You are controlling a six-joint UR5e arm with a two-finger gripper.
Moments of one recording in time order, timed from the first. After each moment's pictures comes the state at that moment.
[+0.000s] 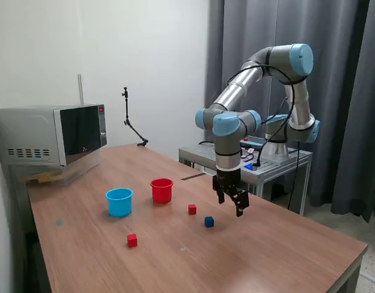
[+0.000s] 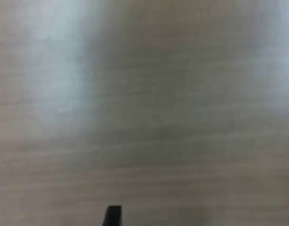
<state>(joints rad) 0.11 -0.84 1.44 -2.00 -1.56 -2.85</state>
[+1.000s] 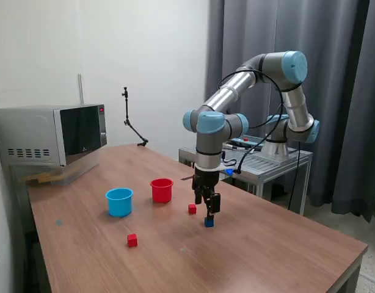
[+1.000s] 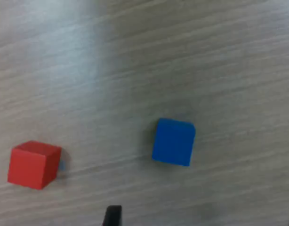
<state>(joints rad) 0.09 -0.75 1.27 -2.04 -1.66 -2.71</state>
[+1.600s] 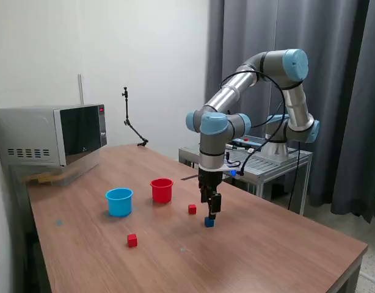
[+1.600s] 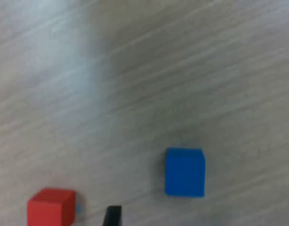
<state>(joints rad) 0.09 -0.78 1.33 -2.04 -1.67 -2.56</state>
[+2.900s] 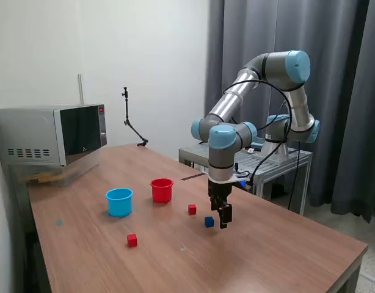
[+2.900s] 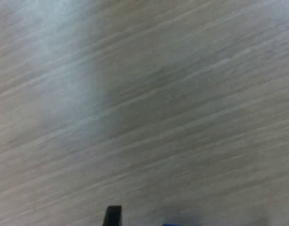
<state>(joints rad) 0.12 -0.76 1.37 -2.05 -1.66 -2.54</state>
